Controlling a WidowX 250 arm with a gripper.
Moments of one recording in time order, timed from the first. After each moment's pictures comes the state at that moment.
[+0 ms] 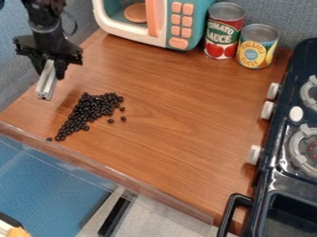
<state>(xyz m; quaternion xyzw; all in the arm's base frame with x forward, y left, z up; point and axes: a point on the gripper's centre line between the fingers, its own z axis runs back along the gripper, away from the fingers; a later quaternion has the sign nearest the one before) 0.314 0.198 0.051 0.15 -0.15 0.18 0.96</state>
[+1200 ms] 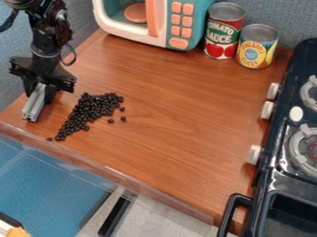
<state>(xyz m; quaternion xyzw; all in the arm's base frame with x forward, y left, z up) 0.287 0.205 0.015 0.20 -0.04 0.17 0.96</state>
